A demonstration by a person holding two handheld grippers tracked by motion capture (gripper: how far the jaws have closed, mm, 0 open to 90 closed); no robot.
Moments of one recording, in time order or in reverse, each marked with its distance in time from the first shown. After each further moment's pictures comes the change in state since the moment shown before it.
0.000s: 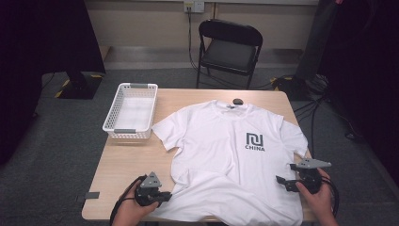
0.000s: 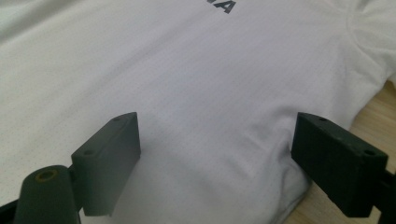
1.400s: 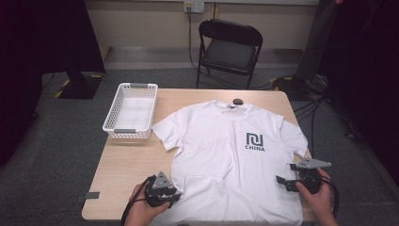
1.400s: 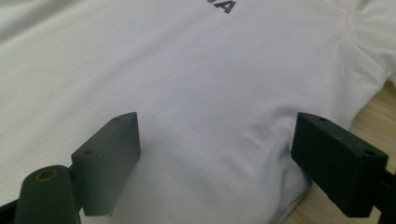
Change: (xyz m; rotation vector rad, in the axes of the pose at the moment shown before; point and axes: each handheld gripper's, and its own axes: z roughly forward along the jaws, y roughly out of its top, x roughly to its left) left arm -0.016 0.016 0.019 -0.016 0.083 -0.012; right arm 0.000 0.000 0.000 0.000 0.000 0.000
